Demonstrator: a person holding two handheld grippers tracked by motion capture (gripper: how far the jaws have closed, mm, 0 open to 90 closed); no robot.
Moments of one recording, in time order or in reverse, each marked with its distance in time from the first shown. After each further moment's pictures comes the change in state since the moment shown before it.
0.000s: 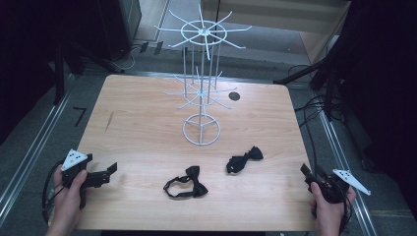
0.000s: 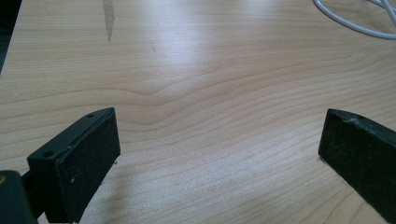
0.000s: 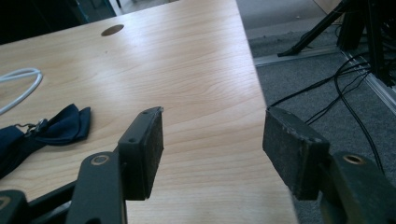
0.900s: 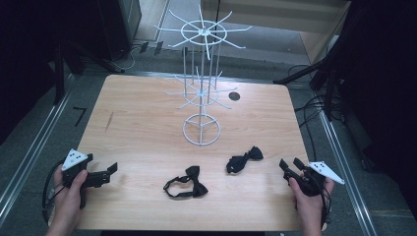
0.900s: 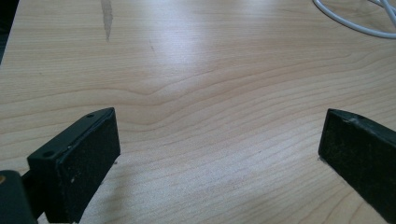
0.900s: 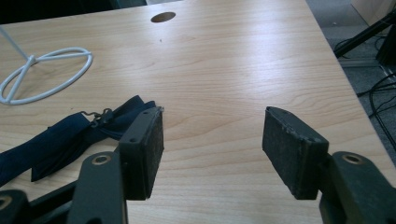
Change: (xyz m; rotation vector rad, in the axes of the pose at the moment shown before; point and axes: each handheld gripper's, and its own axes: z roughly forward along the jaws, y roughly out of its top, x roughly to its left) left arm 0.000 0.000 0.000 -0.002 -0.005 0.002; right arm 0.058 0.002 0.021 0.031 0.084 -0.108
